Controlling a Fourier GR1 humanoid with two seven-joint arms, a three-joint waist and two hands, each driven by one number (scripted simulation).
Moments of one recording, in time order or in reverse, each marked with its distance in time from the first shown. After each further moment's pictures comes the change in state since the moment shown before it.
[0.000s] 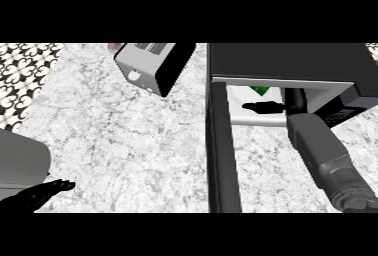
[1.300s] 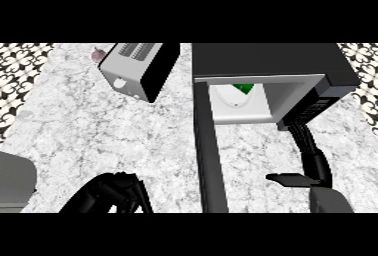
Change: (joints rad) left arm -0.201 -0.017 -0.447 0.121 -0.261 0.224 0.097; right arm 0.604 0.046 0.069 -0.408 -0.117 0.390 -0.099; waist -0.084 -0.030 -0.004
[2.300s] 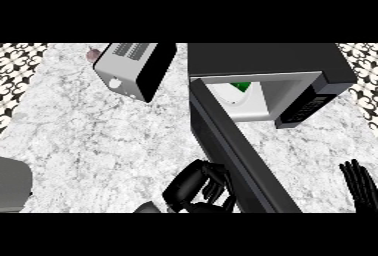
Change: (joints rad) left arm -0.436 0.003 -0.444 0.777 -0.146 0.484 -0.295; right arm 0.547 -0.092 0.095 -0.705 -0.163 0.152 0.106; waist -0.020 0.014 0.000
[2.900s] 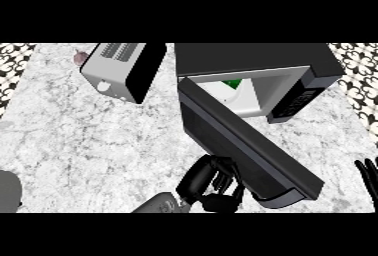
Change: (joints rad) left arm -0.205 0.002 -0.193 0.252 0.294 0.282 -0.148; right arm 0.102 -0.071 0.044 -0.339 -0.190 0.100 0.150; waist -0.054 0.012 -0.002
